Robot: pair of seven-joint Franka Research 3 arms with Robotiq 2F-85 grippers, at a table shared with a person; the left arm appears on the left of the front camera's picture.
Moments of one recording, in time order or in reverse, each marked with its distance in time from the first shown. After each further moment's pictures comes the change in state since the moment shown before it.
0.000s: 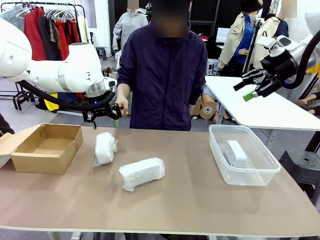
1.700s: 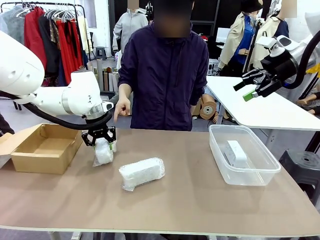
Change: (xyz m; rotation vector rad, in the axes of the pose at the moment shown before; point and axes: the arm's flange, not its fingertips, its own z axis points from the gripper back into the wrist) left arm -0.009 0.029 -0.090 0.002 0.121 0.146; right arm 0.000 0.000 0.000 0.000 0.000 0.000
